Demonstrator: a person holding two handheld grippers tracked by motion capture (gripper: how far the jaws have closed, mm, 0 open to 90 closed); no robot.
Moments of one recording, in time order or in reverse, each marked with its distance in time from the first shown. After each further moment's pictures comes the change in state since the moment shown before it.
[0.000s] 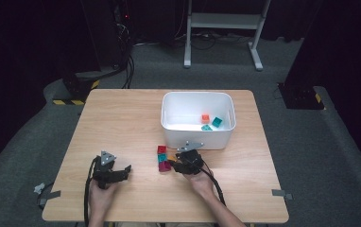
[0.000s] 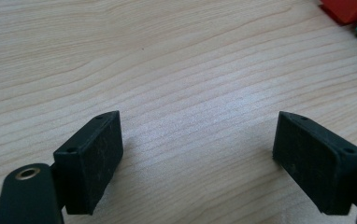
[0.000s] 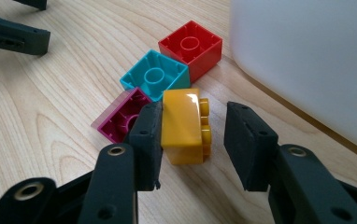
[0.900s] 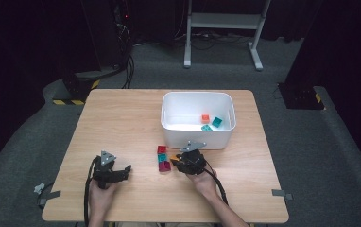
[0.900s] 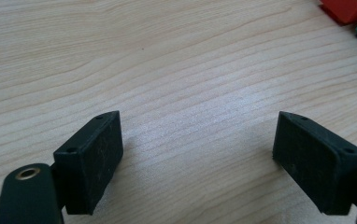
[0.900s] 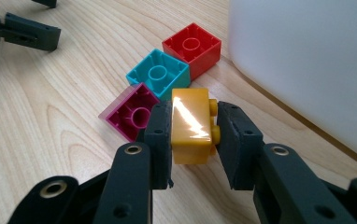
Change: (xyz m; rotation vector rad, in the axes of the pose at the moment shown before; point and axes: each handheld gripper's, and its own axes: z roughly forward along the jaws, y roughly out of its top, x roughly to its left) left arm 0.000 0.000 0.000 0.000 0.000 -0.001; right arm -0.002 0.001 -0.012 0.001 0.011 -0.030
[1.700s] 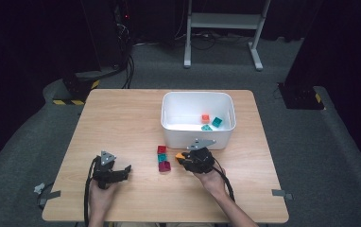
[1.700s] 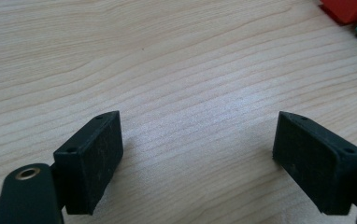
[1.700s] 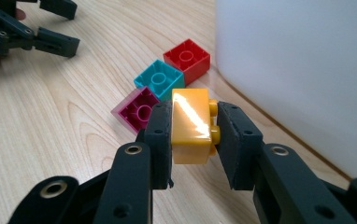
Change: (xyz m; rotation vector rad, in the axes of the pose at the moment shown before) left arm 0.000 0.000 0.000 0.000 0.000 0.001; right arm -0.008 0.006 -0.035 -0.016 0.021 -0.025
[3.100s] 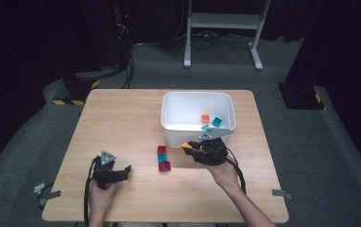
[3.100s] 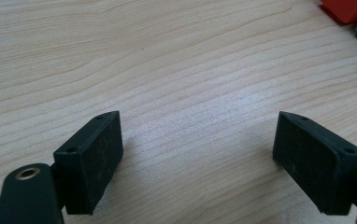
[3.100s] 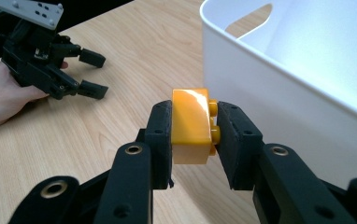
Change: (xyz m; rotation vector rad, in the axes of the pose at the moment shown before) left arm 0.000 0.000 0.000 0.000 0.000 0.000; right arm -0.004 0.038 -0.068 -0.098 0.021 -0.034
